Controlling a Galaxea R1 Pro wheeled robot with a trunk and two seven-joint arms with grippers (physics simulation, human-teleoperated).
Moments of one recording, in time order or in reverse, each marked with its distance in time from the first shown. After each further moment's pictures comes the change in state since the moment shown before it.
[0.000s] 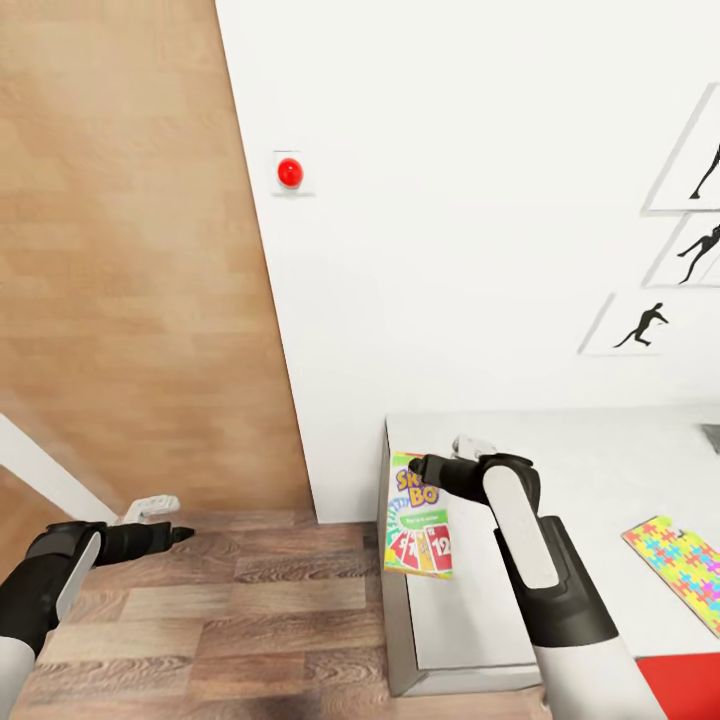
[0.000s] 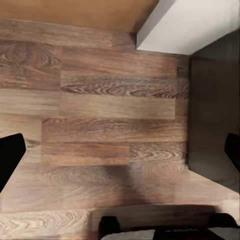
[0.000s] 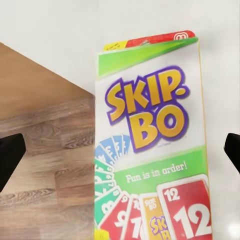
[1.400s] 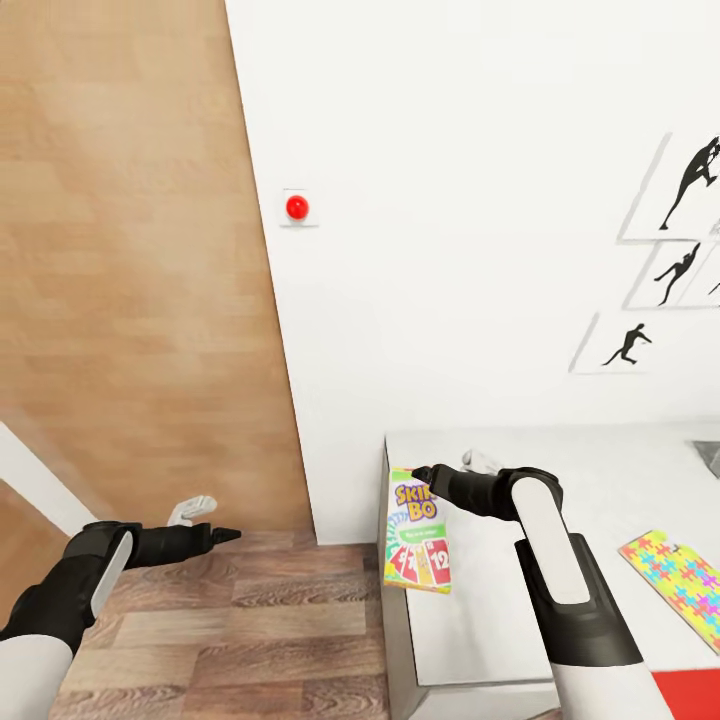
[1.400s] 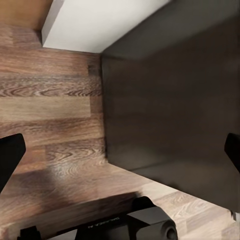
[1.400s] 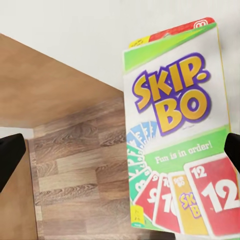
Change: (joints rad) left arm -0.001 -0.096 0.009 -0.007 0.003 0.091 -0.230; right arm 0.057 -0.017 -0.092 -0.025 -0.185 0.010 0.003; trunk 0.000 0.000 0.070
